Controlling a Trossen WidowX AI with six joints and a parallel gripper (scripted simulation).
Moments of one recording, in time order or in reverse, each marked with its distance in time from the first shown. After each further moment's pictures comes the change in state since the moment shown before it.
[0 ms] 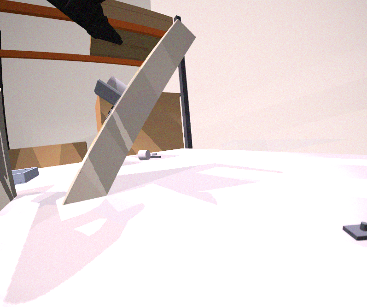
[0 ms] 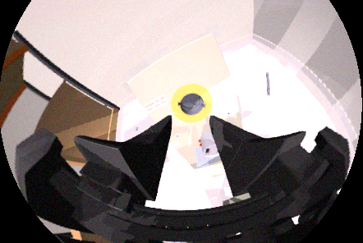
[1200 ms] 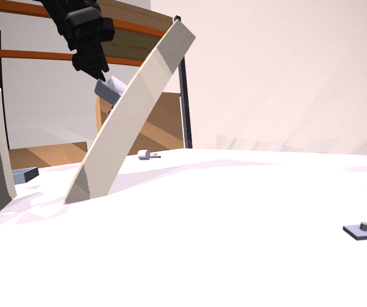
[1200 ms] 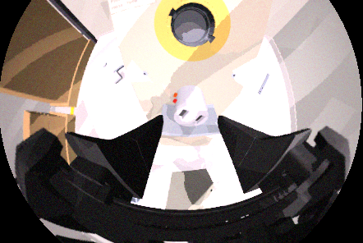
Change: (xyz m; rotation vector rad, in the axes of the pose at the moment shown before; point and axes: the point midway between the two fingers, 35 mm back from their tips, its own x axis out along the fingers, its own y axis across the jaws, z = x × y) arm 0.025 -0.042 -0.075 -0.479 0.407 -0.106
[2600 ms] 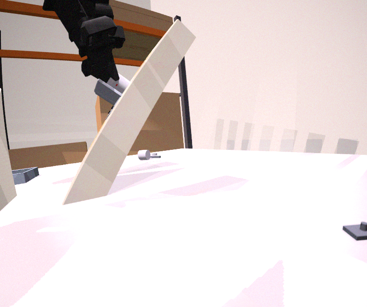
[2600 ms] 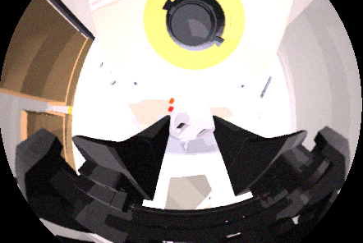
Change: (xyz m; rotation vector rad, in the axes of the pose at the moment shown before) arm 0.024 -0.002 0.012 -0.013 0.012 -0.006
